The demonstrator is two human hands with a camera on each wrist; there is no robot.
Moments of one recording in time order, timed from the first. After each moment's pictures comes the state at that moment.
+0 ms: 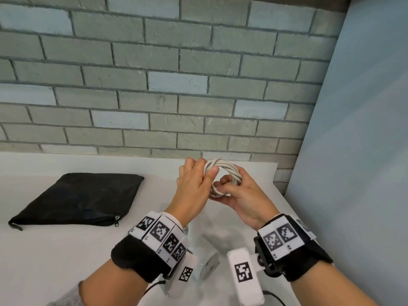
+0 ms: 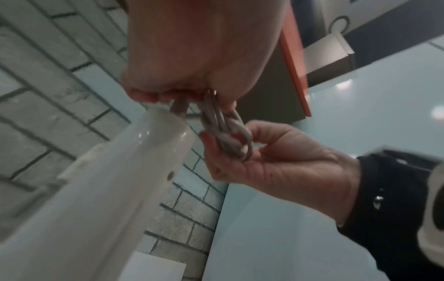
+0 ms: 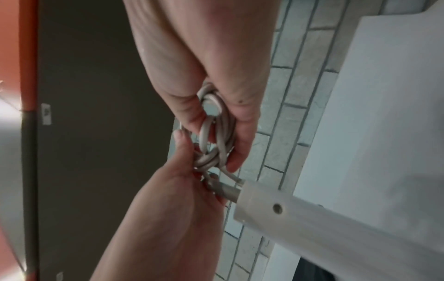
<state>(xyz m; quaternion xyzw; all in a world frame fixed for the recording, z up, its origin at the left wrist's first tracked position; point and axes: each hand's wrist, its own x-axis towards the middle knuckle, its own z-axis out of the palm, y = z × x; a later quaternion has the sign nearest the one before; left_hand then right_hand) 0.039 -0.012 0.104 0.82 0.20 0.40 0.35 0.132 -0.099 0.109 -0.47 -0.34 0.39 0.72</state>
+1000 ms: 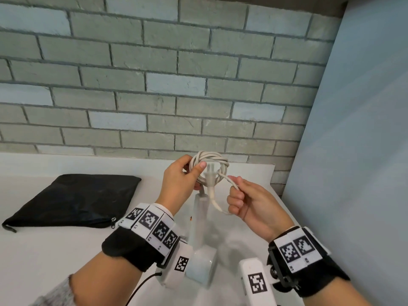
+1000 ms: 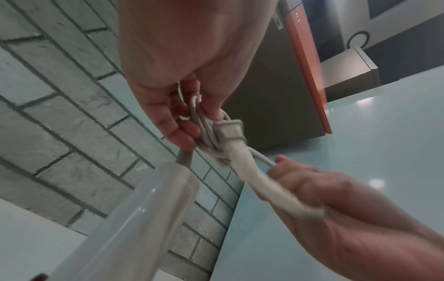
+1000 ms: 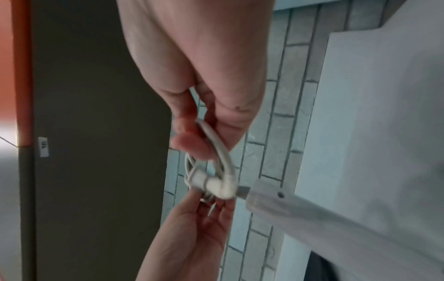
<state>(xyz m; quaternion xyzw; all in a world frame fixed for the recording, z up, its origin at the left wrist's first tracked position) 0.040 0.012 0.113 0.71 0.23 0.45 0.49 0.142 -0.125 0.109 -0.41 -0.30 0.46 0.73</state>
